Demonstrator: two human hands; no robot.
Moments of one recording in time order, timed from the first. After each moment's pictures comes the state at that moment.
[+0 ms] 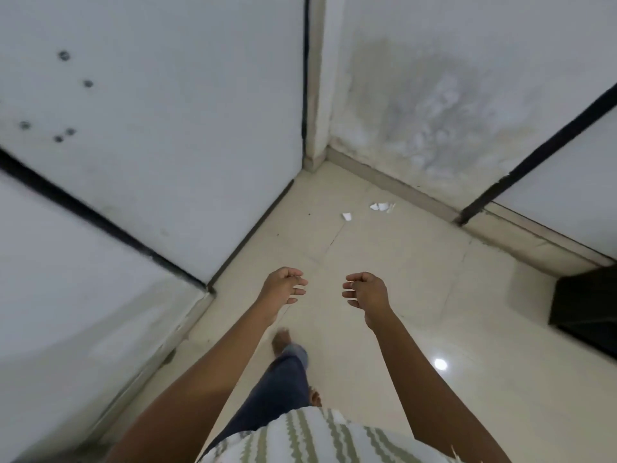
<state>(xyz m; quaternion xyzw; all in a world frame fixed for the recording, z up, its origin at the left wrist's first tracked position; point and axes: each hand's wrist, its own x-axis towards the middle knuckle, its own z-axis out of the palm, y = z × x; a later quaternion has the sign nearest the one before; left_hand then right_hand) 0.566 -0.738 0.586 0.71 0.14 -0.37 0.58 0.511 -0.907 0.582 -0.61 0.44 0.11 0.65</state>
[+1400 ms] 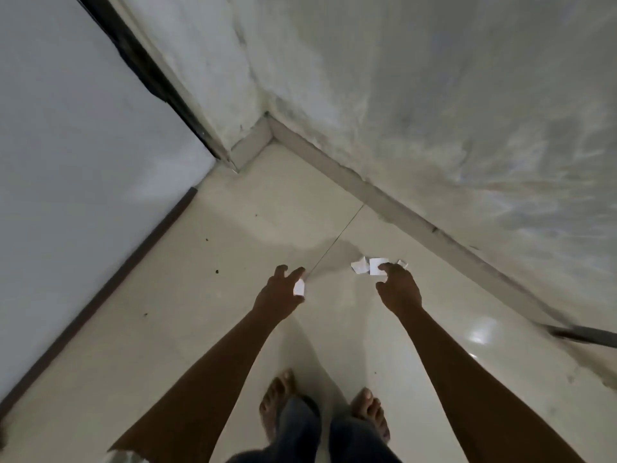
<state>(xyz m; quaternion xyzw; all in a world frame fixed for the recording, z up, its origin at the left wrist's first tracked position) 1.018 -1.159 0.024 0.89 -0.03 -0.42 0.17 0.980 -1.384 0.016 -0.87 0.29 0.28 0.29</state>
